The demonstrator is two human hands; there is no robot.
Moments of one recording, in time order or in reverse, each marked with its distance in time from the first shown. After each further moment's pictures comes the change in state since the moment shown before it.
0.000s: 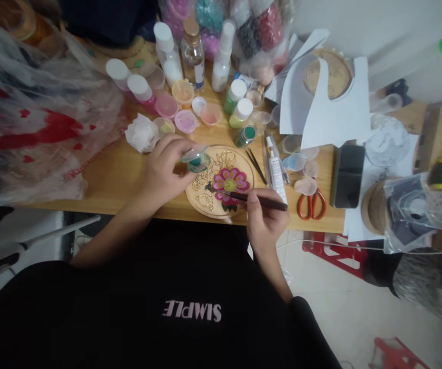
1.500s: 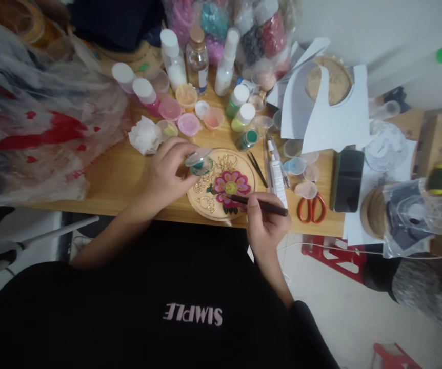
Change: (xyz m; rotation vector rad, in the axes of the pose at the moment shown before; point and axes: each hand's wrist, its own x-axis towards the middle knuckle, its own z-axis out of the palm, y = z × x) left_hand 0.001 0.002 0.000 -0.005 0.024 0.011; right_hand -0.001 -0.006 0.002 0.006 0.018 0.018
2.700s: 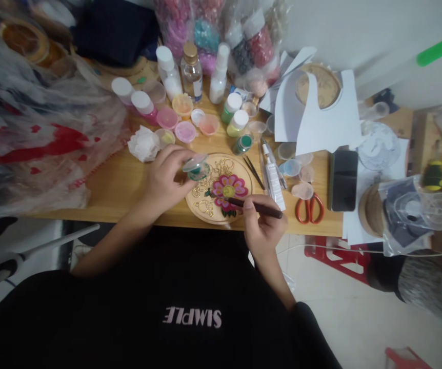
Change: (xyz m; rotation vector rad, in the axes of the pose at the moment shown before) left_hand 0.001 0.000 -0.001 -0.002 0.050 0.050; right_hand 0.000 0.009 -0.005 -0.070 -0.055 -0.088
